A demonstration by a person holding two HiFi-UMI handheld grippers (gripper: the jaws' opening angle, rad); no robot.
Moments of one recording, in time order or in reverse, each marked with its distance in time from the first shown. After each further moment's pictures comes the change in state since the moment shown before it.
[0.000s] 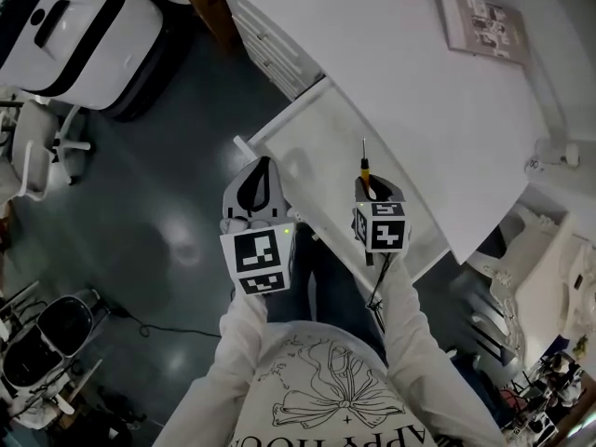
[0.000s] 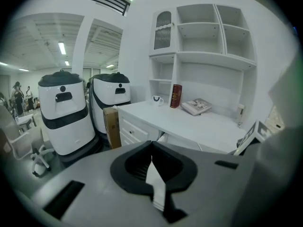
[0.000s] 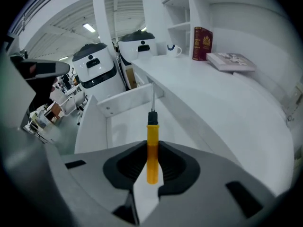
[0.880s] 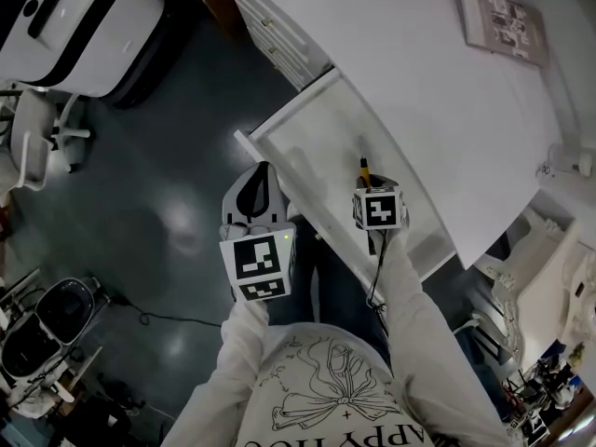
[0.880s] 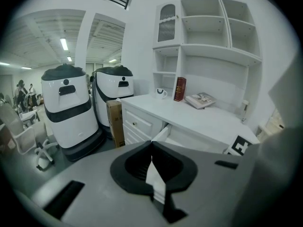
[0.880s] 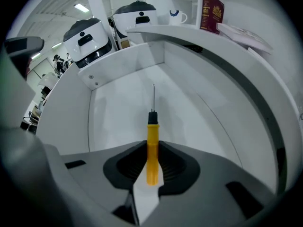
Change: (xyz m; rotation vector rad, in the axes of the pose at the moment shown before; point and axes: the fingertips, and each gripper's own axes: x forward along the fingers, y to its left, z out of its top) left arm 0.009 0.009 -0.033 -0.025 0.070 0.034; right arm 0.074 -0.012 -0.062 -0.022 0.254 0.007
